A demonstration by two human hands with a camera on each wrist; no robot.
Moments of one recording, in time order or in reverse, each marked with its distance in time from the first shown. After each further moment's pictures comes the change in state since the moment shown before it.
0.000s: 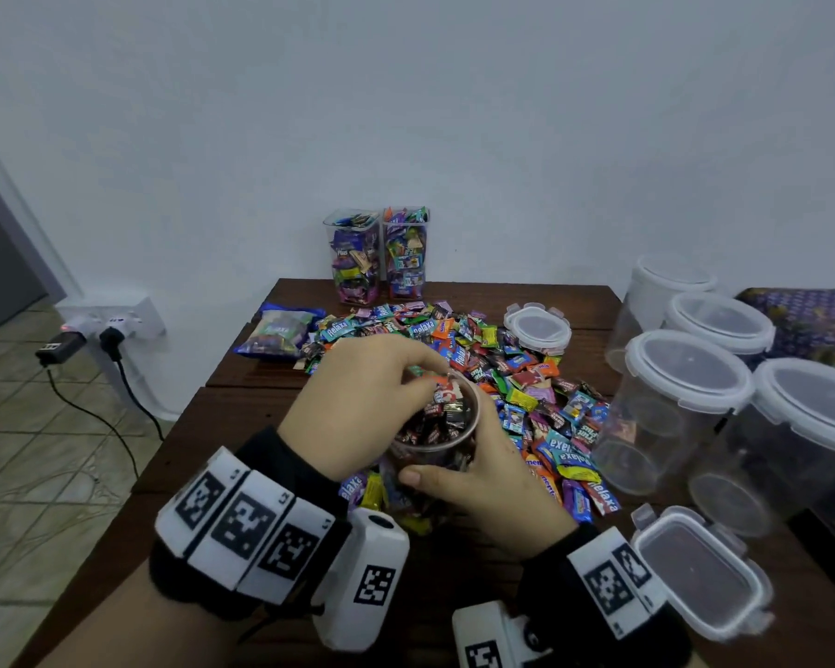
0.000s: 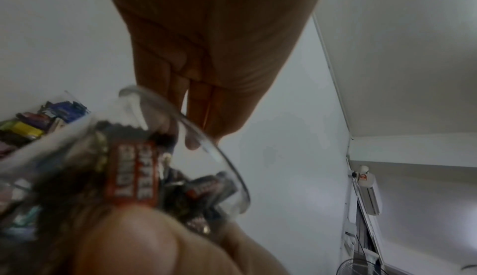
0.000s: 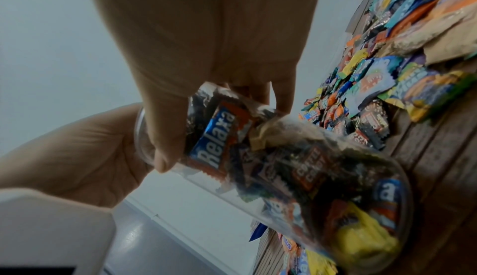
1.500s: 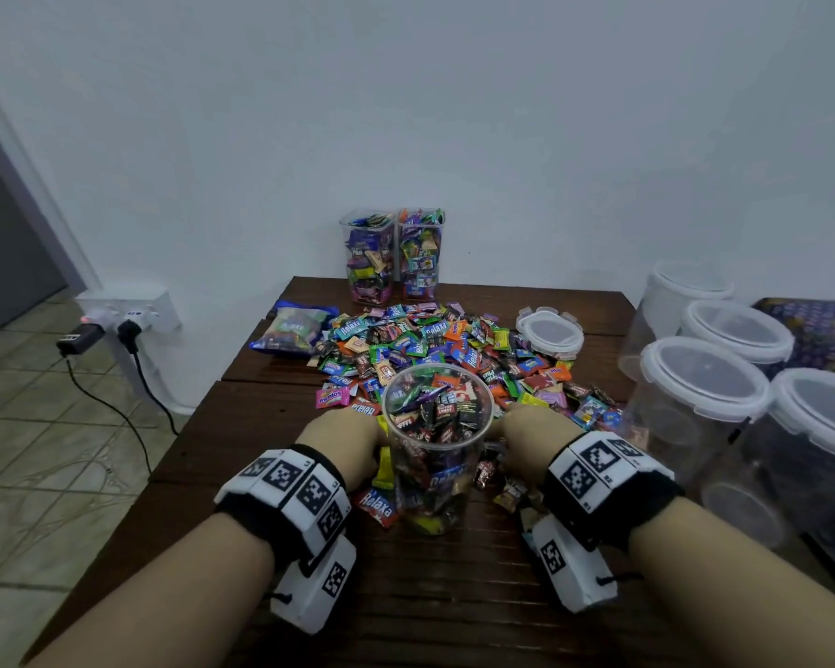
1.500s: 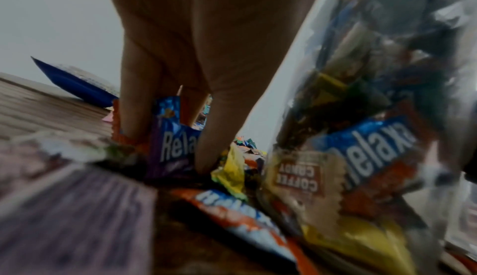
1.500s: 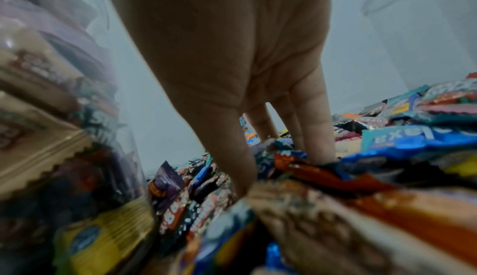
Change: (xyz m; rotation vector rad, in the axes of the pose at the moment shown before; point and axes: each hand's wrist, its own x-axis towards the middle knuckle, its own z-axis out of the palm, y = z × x) left_hand 0.010 -0.080 0.042 0.653 -0.561 -0.209; right_hand 0.061 0.012 -0.047 -1.403 -0.609 0.445
